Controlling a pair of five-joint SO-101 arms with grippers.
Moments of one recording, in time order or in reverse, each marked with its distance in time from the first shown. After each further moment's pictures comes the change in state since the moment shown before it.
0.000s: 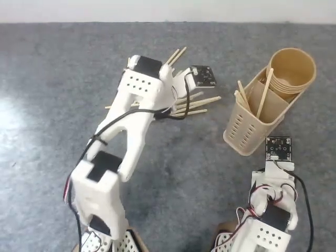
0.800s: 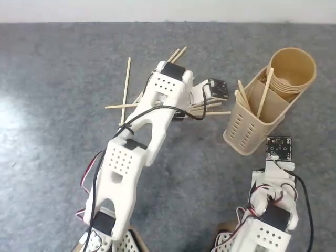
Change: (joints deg) left arm 4.4 28.0 -24.5 0.0 -7.6; right arm 0.0 0.0 0.0 0.0 0.0
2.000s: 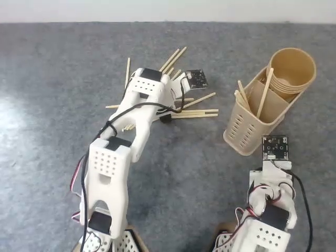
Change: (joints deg) left arm -8.0 -2.0 18.2 -22.2 4.6; right arm -2.0 0.0 0.0 0.0 0.0
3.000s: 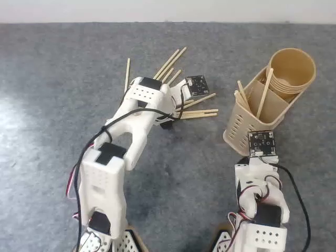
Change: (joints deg) left arm 1.1 -12.8 18.8 -11.6 4.0; right arm -14.1 0.0 -1.2 -2.7 -9.4
